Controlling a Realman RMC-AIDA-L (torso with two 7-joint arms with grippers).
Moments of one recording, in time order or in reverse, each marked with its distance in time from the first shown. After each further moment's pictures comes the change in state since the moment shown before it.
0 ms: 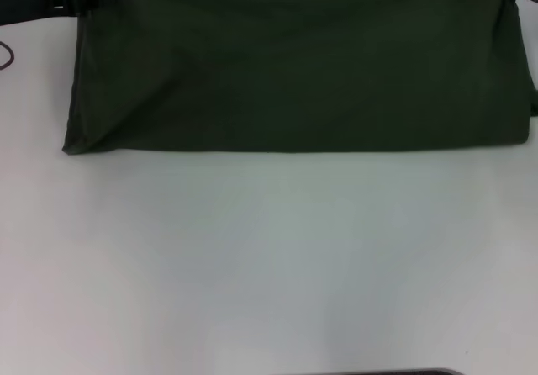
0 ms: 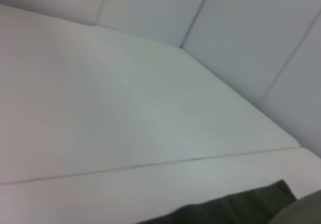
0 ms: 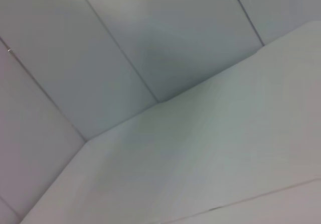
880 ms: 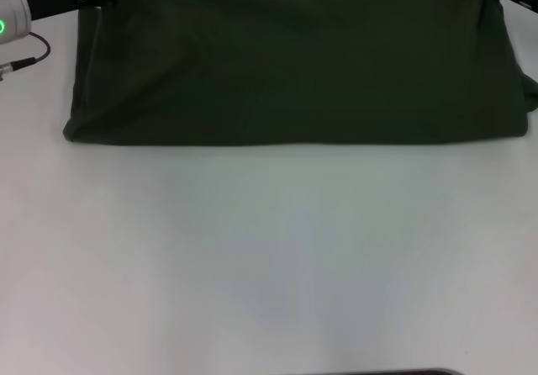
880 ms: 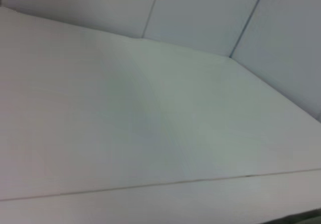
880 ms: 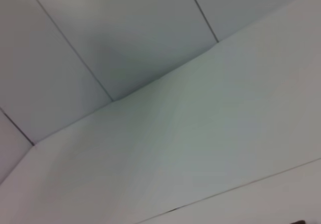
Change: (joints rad) left arm -0.027 -0.075 0.113 -0.049 -0.126 -0.312 0.030; right arm 0.064 0.042 -0.052 0.062 0.051 0.281 -0.019
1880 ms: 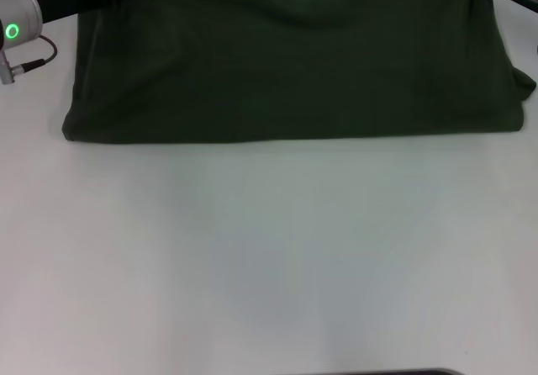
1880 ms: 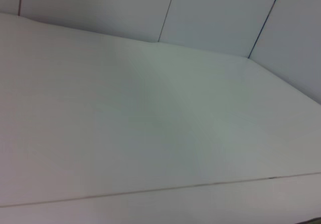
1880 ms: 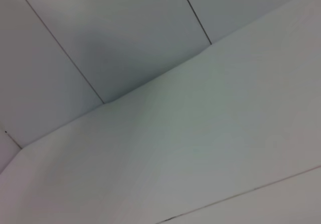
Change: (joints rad) left arm -0.003 -0.024 0.026 -0.024 -0.051 -0.107 0.064; right arm 0.043 0.011 -0.011 0.042 0.033 0.097 -0.032
